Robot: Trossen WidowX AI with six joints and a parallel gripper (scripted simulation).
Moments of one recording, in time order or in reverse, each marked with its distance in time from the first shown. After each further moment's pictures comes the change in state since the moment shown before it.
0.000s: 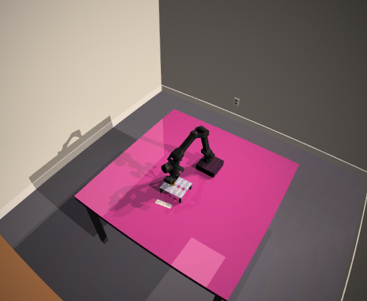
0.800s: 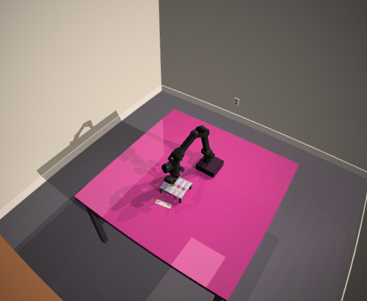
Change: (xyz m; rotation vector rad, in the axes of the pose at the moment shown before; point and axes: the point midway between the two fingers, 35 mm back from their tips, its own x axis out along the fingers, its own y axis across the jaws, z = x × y) arm 0.001 -0.002 0.000 0.000 0.001 0.017
